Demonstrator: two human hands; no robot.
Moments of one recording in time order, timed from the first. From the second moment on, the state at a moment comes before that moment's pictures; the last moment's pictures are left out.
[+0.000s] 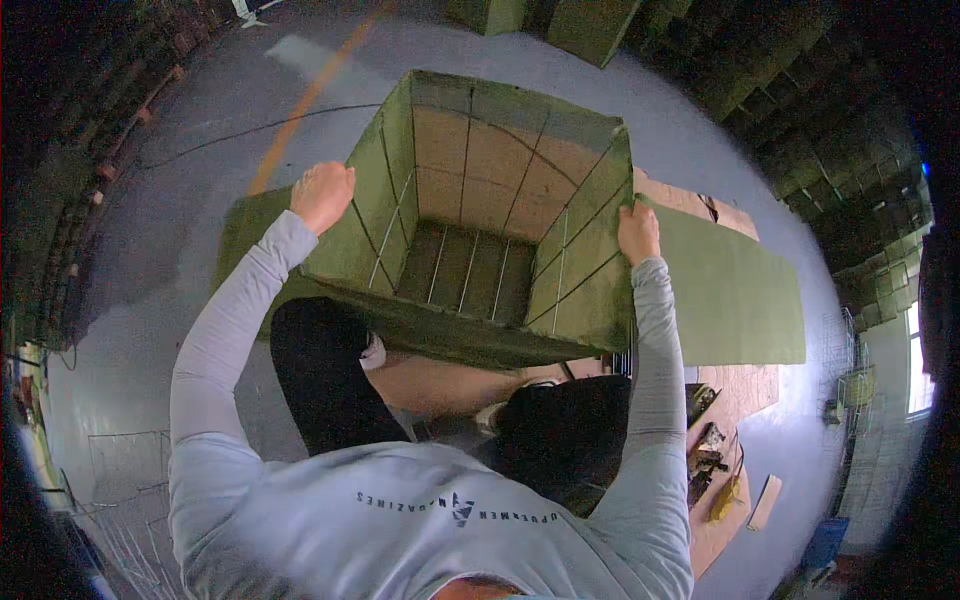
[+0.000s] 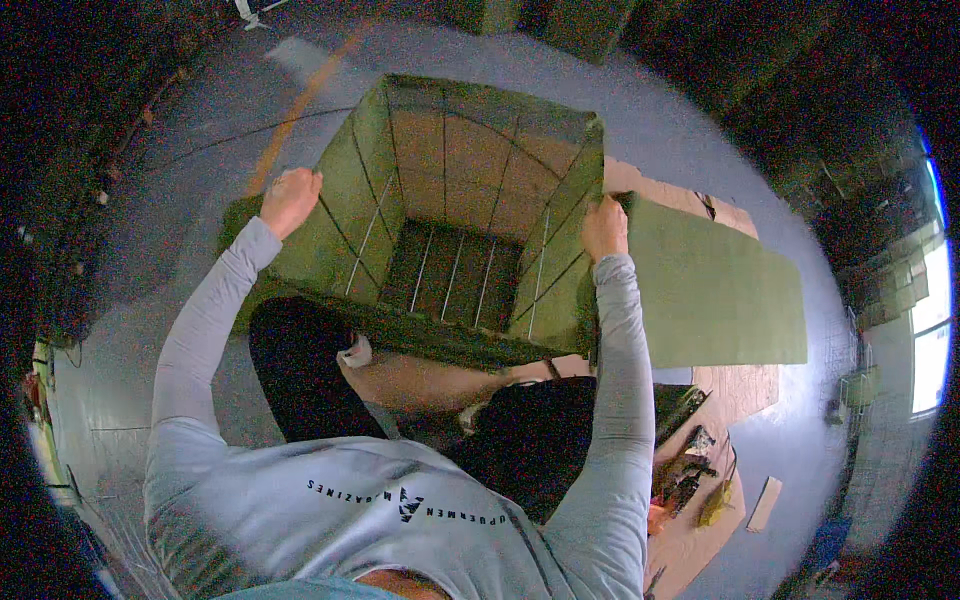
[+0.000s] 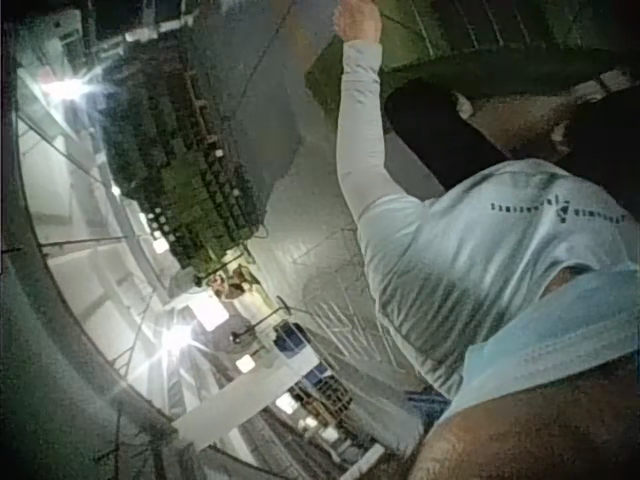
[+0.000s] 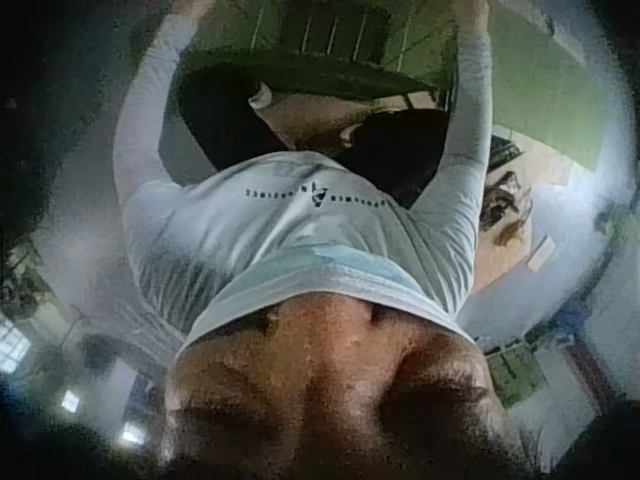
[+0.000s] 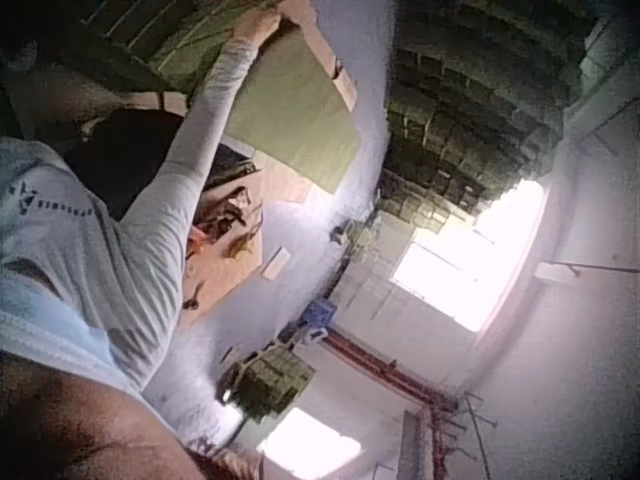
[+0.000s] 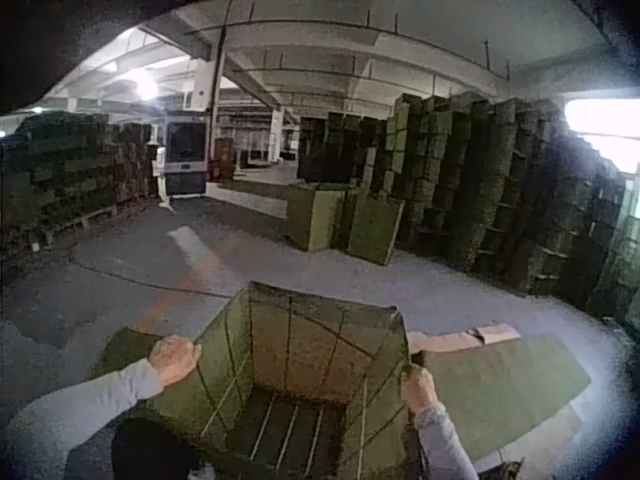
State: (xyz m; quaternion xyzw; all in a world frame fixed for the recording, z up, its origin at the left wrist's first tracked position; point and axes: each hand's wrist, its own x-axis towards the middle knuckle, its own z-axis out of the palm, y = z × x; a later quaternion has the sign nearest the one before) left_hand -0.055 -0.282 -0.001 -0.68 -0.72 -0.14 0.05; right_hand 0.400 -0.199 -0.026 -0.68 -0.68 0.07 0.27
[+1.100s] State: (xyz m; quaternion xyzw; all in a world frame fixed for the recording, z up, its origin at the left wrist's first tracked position) left_hand 0.043 -0.089 0.097 -0.79 -0.46 -0.16 0.37; right_hand 0.365 -0.433 -0.098 -0.64 -0.74 0.18 0.09
